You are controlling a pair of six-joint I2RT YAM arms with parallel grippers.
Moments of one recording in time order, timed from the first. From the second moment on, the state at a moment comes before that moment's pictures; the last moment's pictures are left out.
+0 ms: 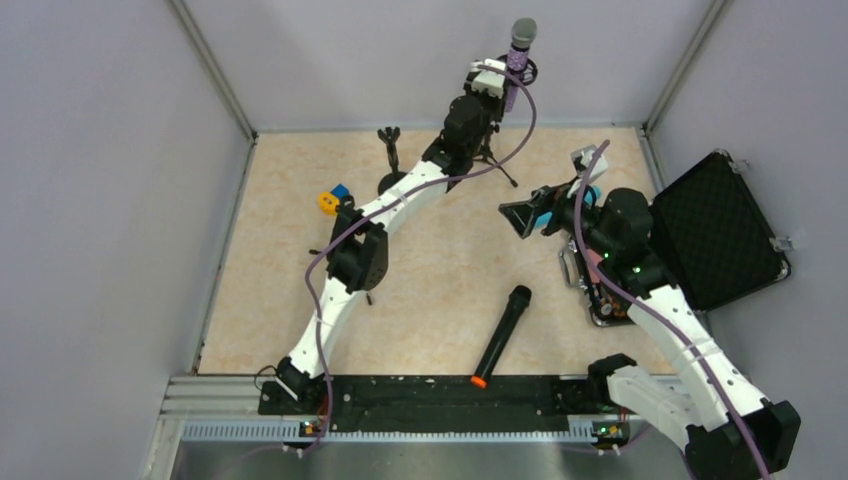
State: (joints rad) left arm -0.67 2.45 2.32 0.35 -0.26 0.10; right arm 0.33 0.90 0.81 0.01 -0.37 0.31
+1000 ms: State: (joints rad) left arm -0.66 2.51 2.33 0.52 -0.28 0.08; right arm 0.33 0.90 0.78 -0.01 -0.36 0.31
